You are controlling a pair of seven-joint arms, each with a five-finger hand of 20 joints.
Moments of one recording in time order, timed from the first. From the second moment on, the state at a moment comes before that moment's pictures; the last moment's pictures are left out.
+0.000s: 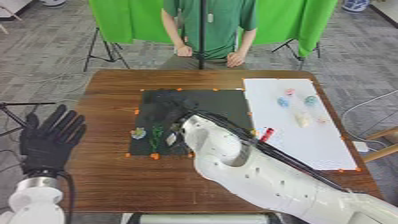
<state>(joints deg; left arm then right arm) 128.7 -57.0 -100.9 -124.6 8.7 20.8 21.5 -55.6 -69.2 26.4 -96.6 -118.8 8.9 24.4</state>
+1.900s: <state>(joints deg) 133.2 -58.5 -104.8 -126.2 9.3 16.7 23.4 -118.7 -59.2 102.1 -120.6 -56.2 -0.8 -4.5</state>
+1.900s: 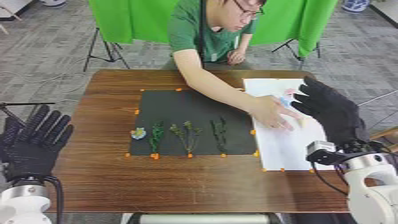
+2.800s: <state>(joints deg) 133.8 -59.0 -105.0 -126.0 10.9 14.5 21.6 -111.5 -56.4 92.5 -118.5 -56.1 5.4 -2.5</state>
